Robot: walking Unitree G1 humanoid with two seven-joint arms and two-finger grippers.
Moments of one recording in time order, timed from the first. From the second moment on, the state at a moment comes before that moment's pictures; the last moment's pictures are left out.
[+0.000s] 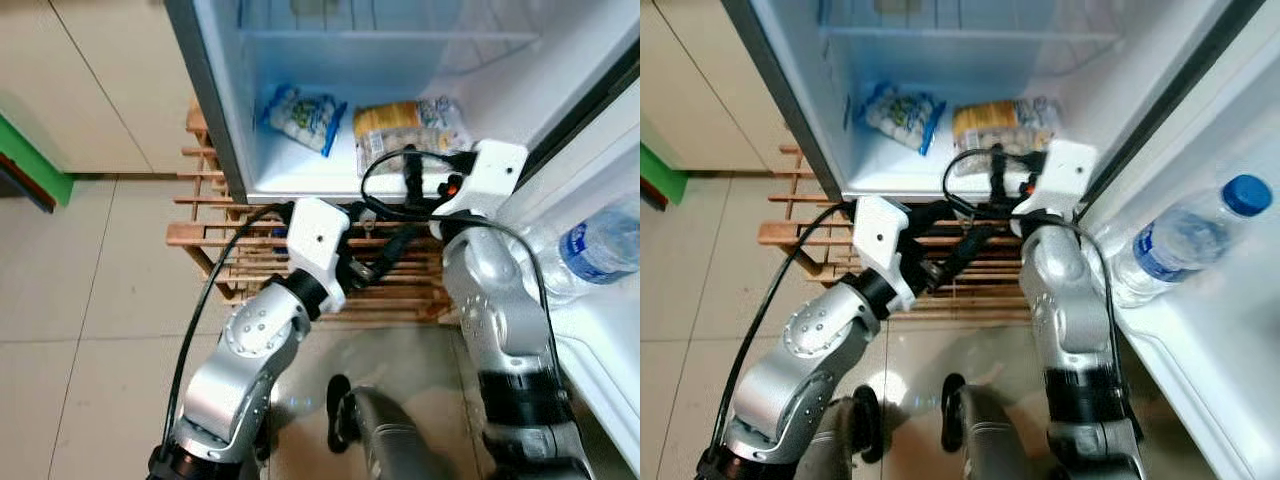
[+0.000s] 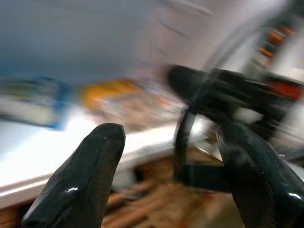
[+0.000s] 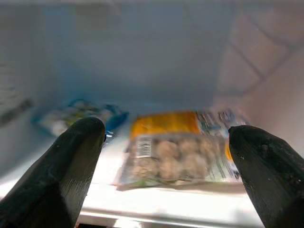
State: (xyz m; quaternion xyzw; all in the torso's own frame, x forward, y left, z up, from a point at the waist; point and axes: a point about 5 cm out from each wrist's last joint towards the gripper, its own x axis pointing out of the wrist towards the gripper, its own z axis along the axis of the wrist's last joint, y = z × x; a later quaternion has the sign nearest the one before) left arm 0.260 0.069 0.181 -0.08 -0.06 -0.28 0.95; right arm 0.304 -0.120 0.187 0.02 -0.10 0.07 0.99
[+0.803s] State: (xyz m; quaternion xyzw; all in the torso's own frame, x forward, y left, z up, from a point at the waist) left arm 0.272 0.068 0.159 -0.03 -0.01 -0.30 0.95; right arm 0.286 -0.164 0.124 -0.07 -0.04 0.03 1.00
